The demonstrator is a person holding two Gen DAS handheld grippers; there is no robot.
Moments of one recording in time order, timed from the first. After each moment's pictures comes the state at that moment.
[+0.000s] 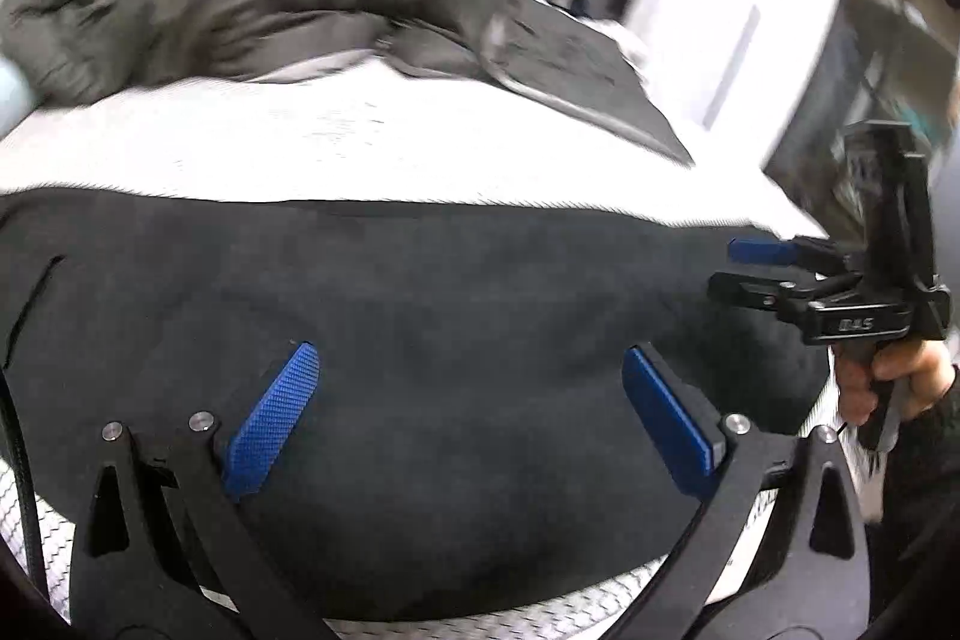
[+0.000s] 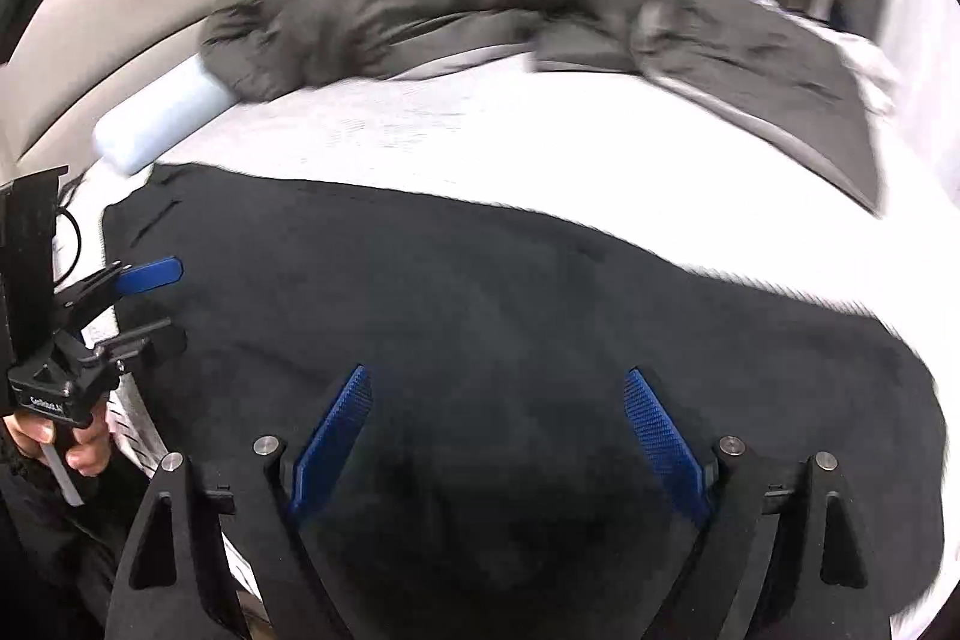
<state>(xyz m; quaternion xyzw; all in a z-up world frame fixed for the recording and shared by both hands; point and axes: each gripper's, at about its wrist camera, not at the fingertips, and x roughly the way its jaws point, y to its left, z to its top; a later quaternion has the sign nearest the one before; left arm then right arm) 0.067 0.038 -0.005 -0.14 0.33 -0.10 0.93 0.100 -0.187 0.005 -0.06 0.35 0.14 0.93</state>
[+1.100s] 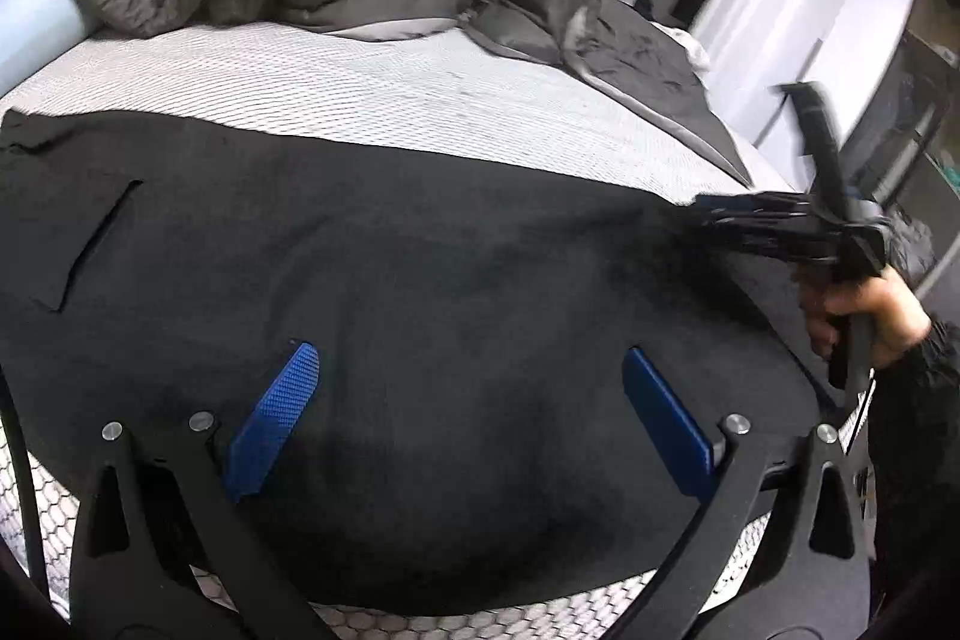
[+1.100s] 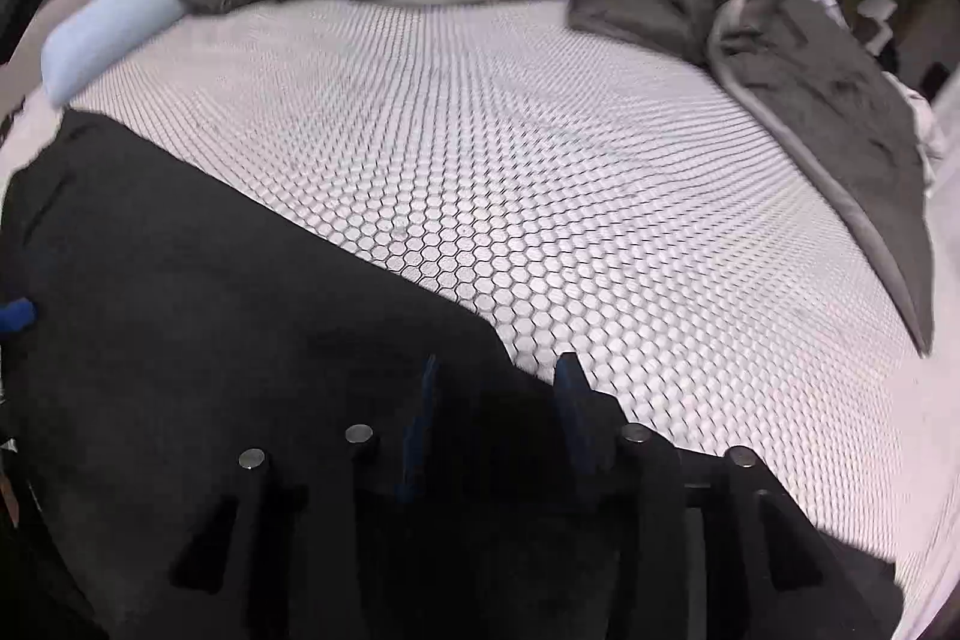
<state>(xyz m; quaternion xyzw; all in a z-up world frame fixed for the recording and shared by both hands) 0.080 0.071 -0.022 -0.17 0.37 -0.06 0.91 0.223 -0.165 0.016 -0.14 0.38 0.10 0.91</state>
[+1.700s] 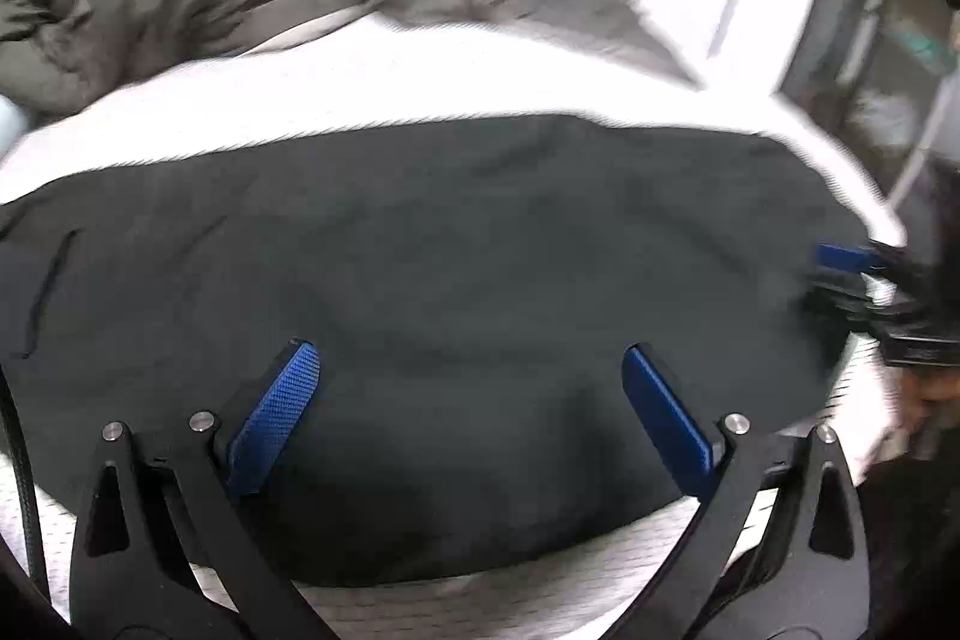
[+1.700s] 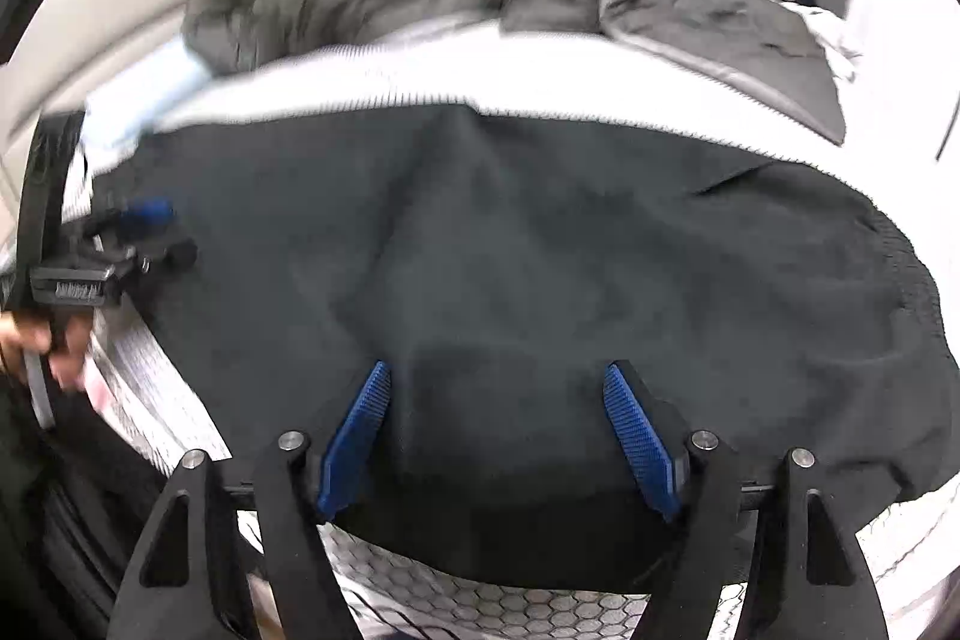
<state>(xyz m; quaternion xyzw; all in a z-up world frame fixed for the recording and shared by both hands) 0.066 -0.004 -0.027 -0.06 0.37 -0.14 0.92 0.026 -0.223 -0.029 -0.04 0.32 0.08 0.94</state>
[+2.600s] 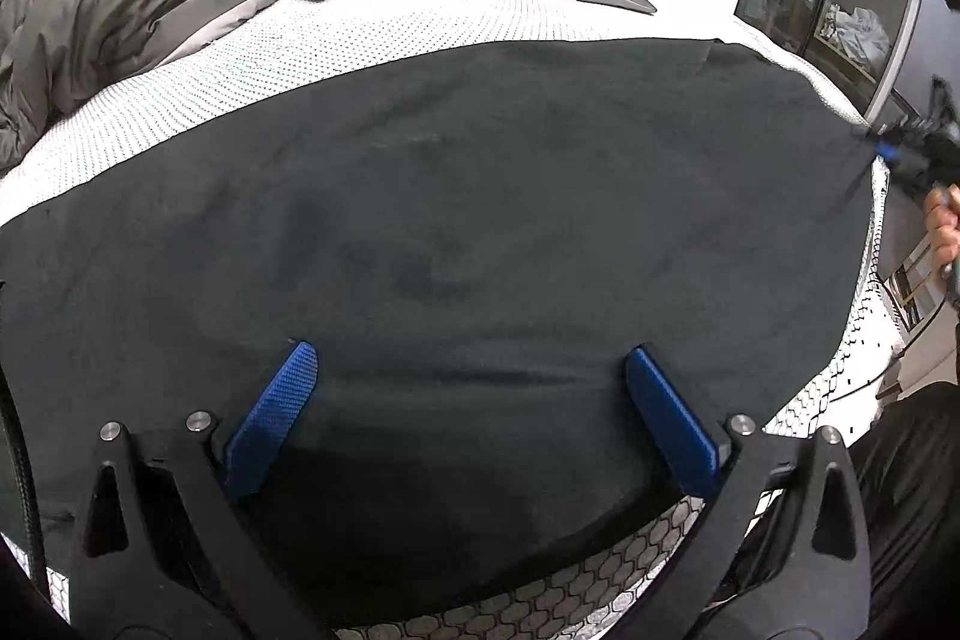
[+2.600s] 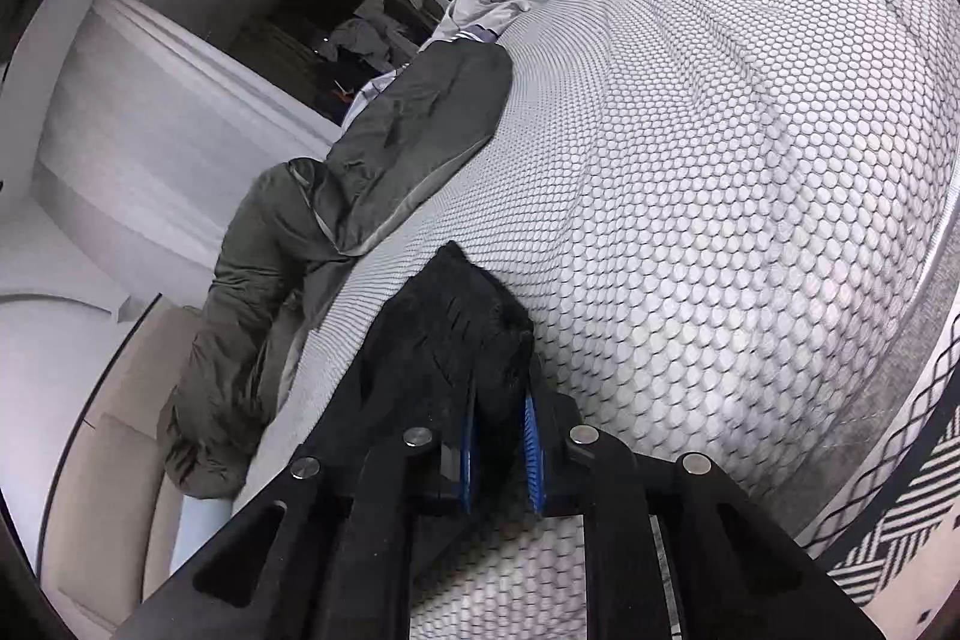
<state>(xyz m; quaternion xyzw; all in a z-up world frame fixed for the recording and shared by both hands) 0.082 -0.052 -0.053 0.02 0.42 -0.16 0.89 -0.041 -0.504 -0.055 0.44 0.21 -0.09 0.87</state>
